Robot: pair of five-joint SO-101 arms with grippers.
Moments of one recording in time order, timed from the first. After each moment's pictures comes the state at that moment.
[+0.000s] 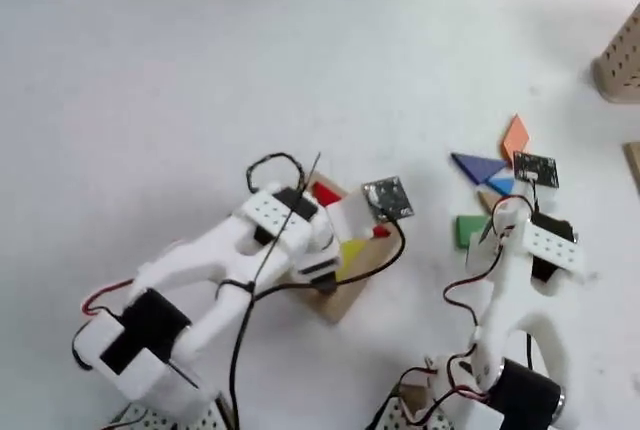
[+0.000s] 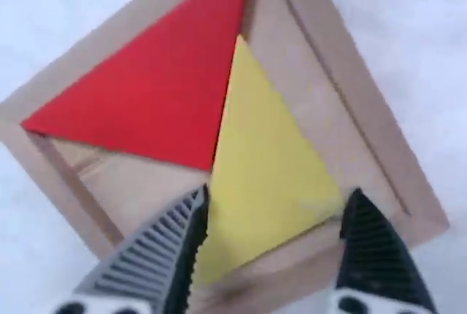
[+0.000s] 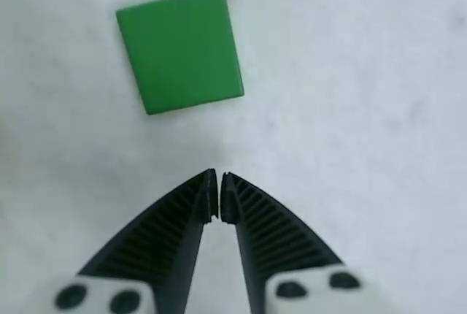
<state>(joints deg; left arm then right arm) 31.1 5.1 34.7 50.6 -32.6 22.7 -18.2 52.0 55.8 15.0</state>
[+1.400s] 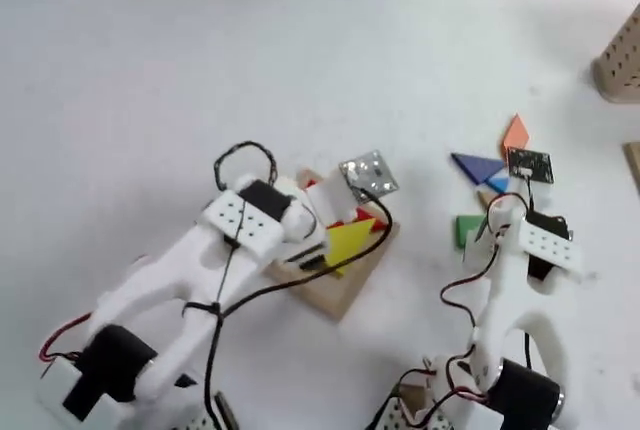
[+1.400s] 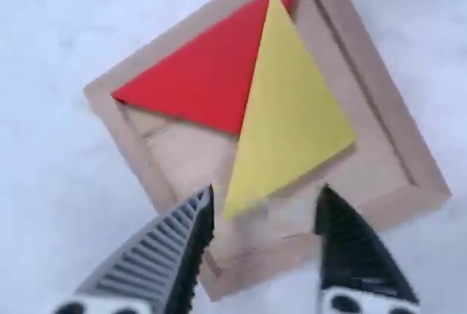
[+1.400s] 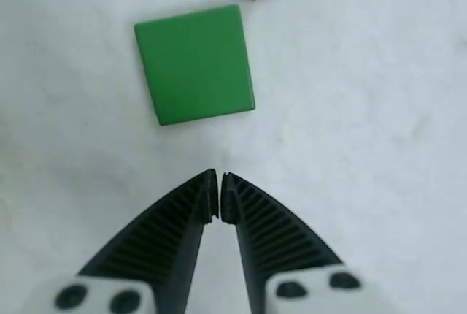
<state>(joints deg) 27.9 -10.1 37.5 55.6 -30.4 21.2 -18.2 52.0 54.9 15.2</state>
